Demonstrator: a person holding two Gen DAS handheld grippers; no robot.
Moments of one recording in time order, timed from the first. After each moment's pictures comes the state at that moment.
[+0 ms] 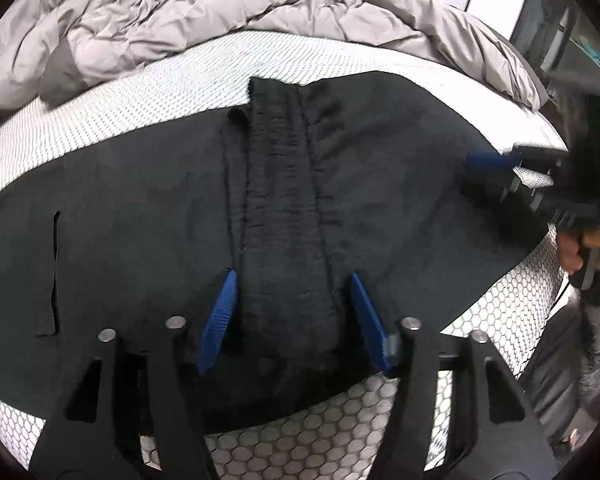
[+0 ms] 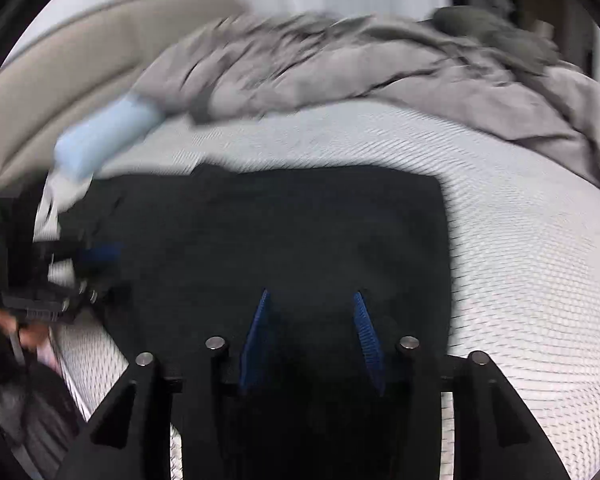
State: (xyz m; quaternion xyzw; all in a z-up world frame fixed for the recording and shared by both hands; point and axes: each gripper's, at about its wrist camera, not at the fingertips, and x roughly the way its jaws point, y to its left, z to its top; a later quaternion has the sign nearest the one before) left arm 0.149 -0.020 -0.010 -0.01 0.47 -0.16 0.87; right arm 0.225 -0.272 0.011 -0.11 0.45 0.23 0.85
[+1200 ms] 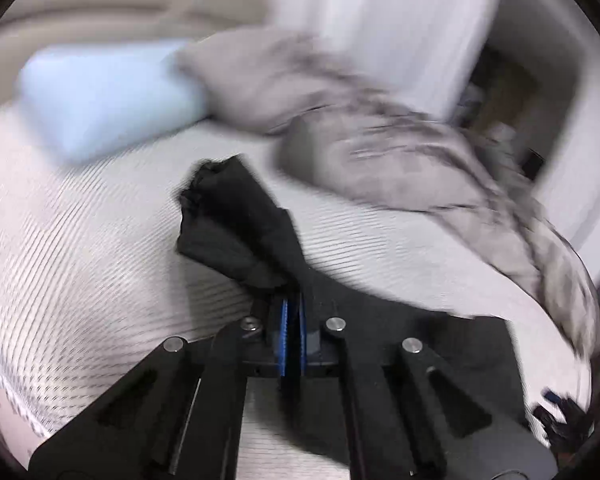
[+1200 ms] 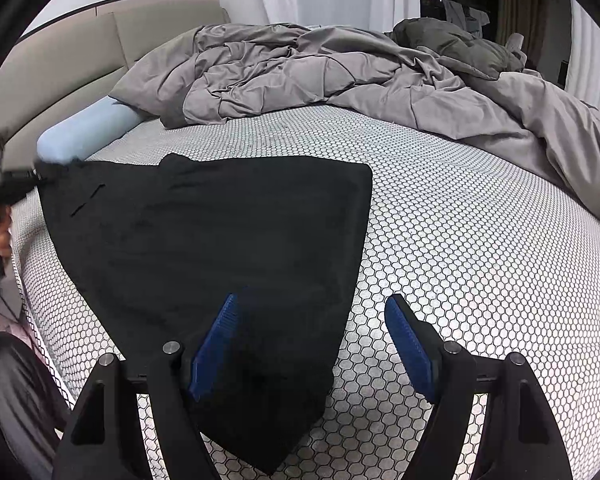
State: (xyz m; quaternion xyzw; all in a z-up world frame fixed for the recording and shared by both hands) left arm 0.110 0.129 0.100 -0.21 0.27 0.10 0.94; right arm 0.197 -0.344 0.048 -0.08 0.40 0.17 0.90
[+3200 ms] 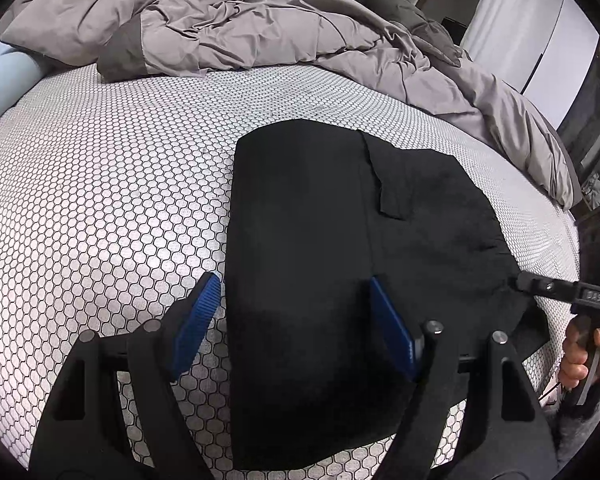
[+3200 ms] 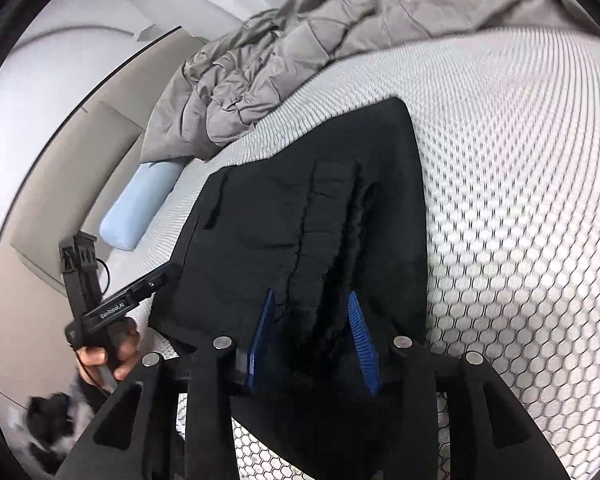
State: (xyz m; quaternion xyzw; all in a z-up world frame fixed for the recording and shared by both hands) left arm 0.211 -0.006 -0.010 -0.13 0.42 -0.07 0.90; right arm 0.247 -0.354 0.004 0.18 0.51 0.25 0.80
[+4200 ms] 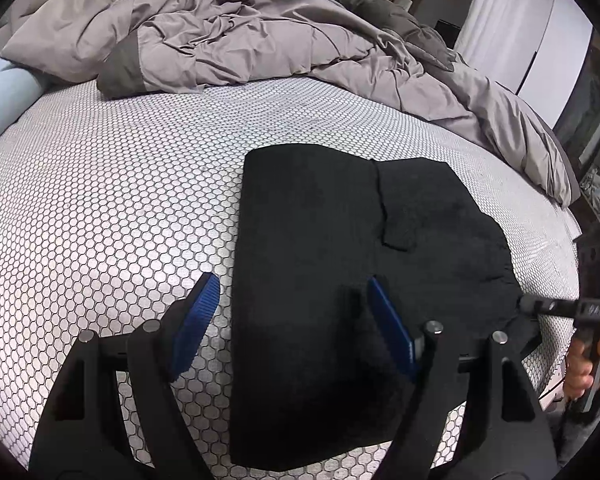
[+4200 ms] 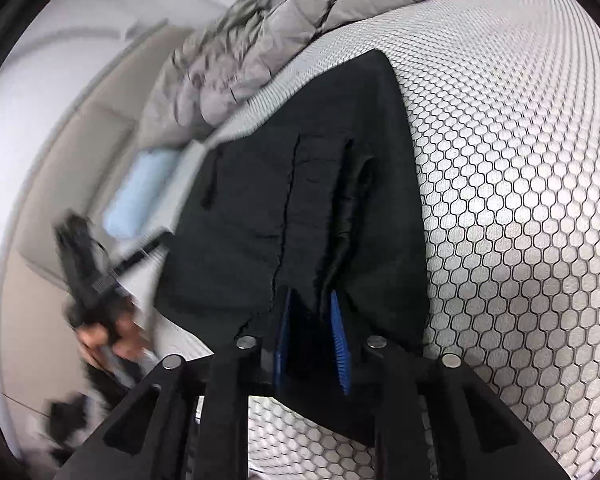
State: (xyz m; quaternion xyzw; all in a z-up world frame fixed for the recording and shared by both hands) left arm 0.205 -0.006 0.003 -0.11 0.41 -0.07 0.90; right arm 0.223 -0.375 0.008 0.22 0.51 0.27 0.78
